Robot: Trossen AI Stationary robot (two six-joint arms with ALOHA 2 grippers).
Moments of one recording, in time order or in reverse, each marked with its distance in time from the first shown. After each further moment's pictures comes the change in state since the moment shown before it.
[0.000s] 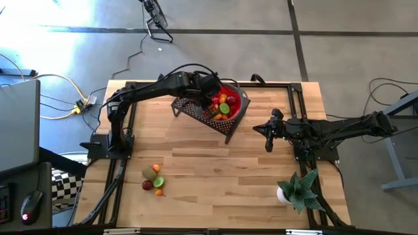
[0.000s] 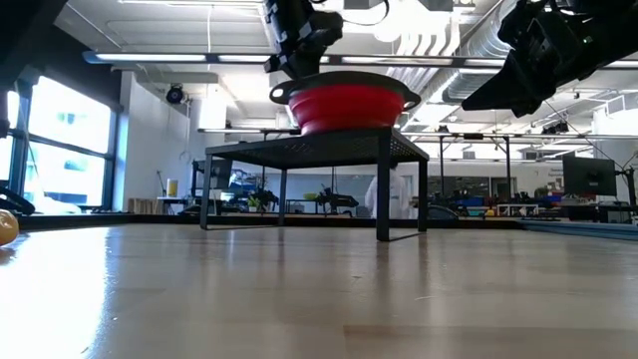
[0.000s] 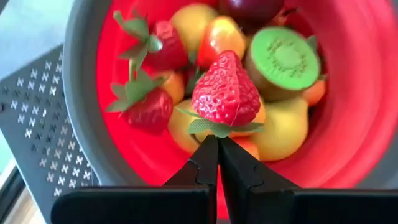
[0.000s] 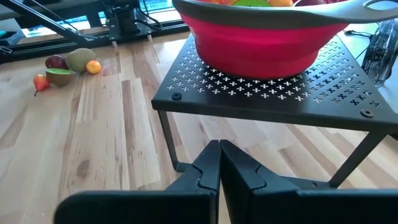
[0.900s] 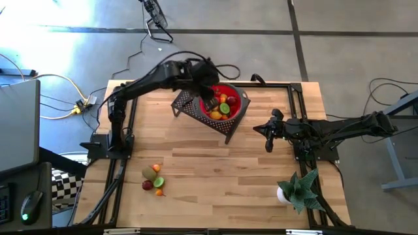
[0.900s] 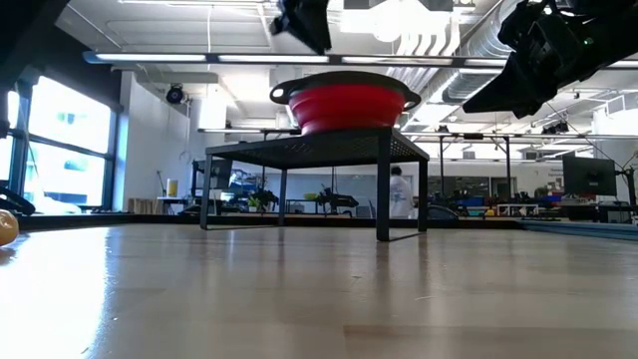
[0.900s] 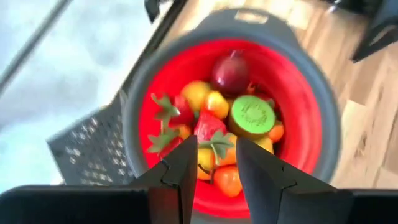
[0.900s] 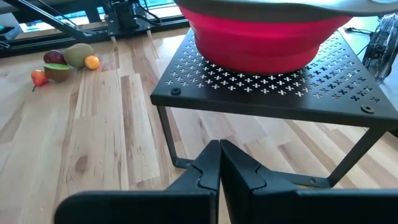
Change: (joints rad) left arm -0.003 0.008 0.267 -0.081 -0.006 0.071; right arm 0.000 0.000 0.000 -0.016 -0.001 0.000
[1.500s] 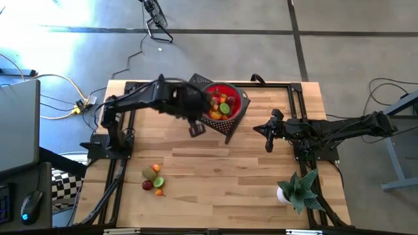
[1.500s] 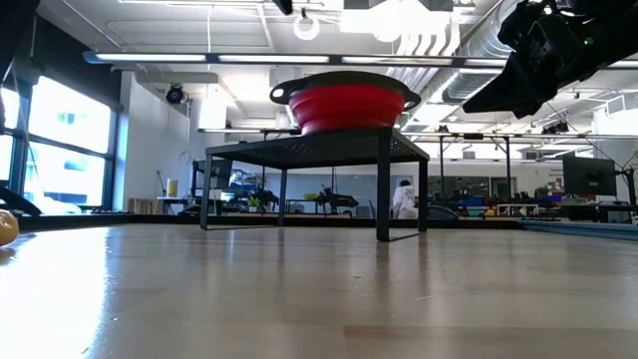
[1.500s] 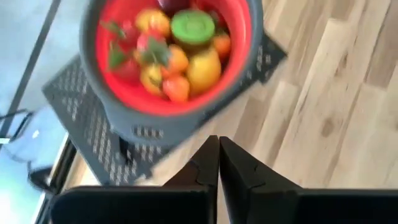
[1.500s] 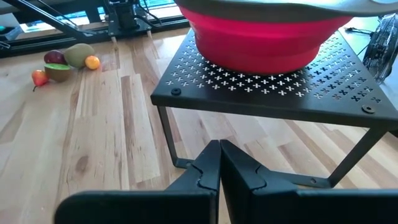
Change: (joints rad) left arm -0.262 -0.058 0.032 -0.286 -0.159 -0.129; right arm 0.000 0.000 0.000 0.001 -0.001 0.000
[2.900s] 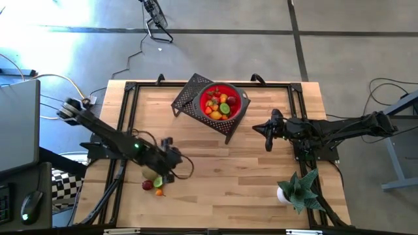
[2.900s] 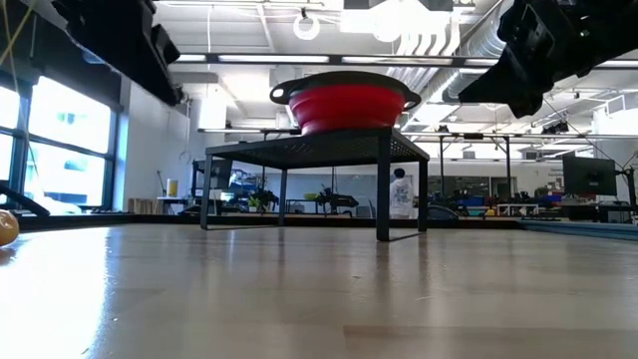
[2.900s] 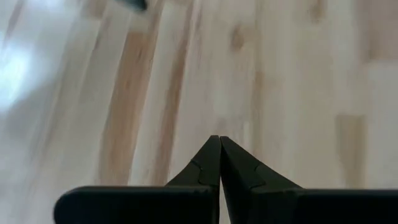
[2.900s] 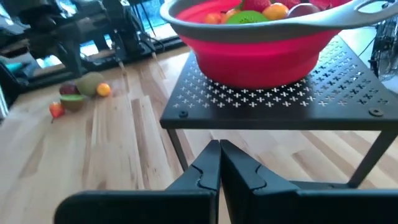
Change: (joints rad) left arm -0.490 -0.543 -1.400 1.003 -0.072 -0.175; right arm 0.000 0.000 0.000 0.061 -0.003 0.098
